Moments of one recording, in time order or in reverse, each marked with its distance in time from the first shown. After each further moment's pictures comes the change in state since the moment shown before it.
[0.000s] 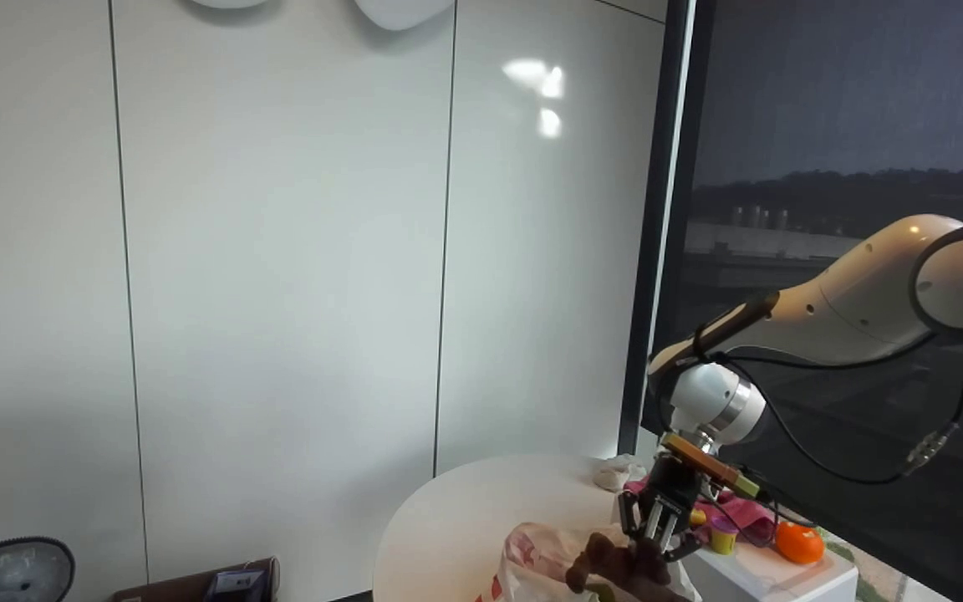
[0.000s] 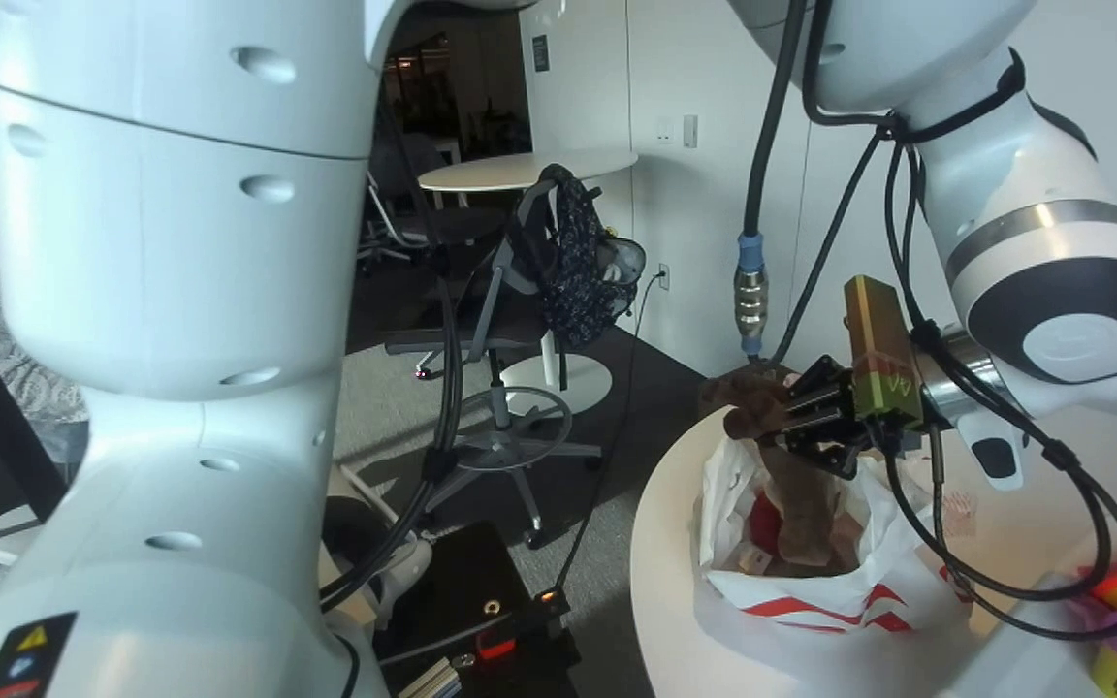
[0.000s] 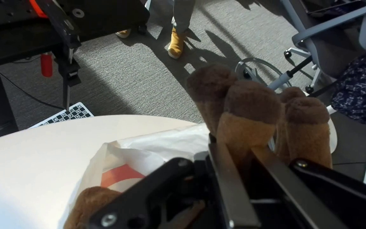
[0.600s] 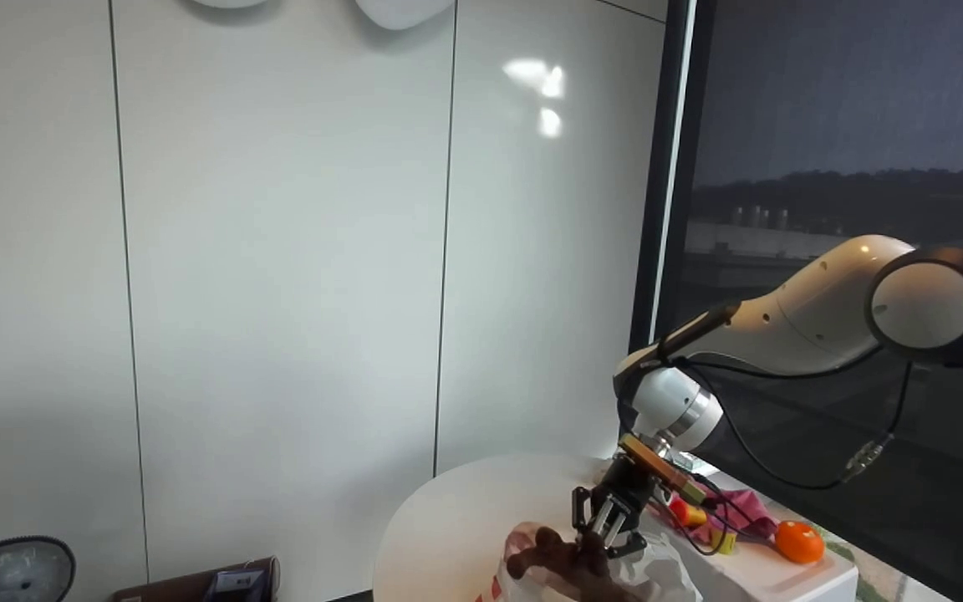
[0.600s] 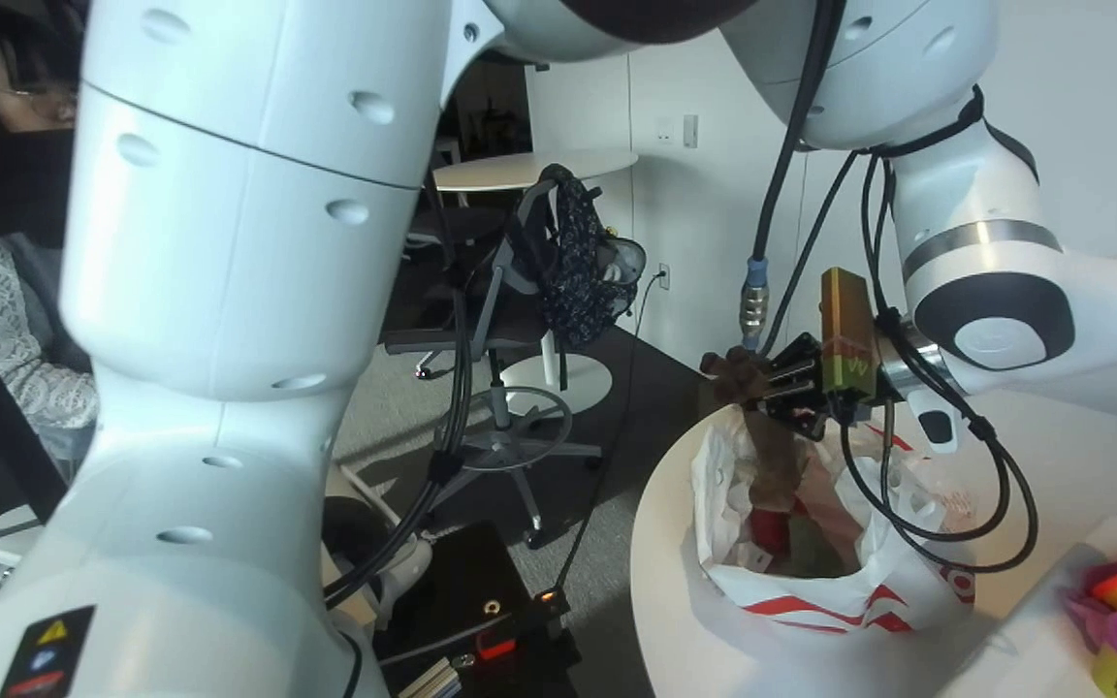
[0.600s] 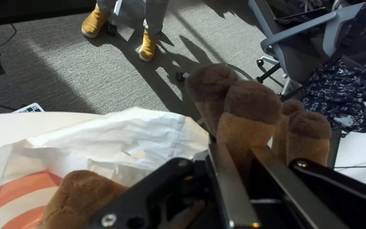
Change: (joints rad) arm 0.055 0.109 0.047 0.104 0.137 0.047 0.001
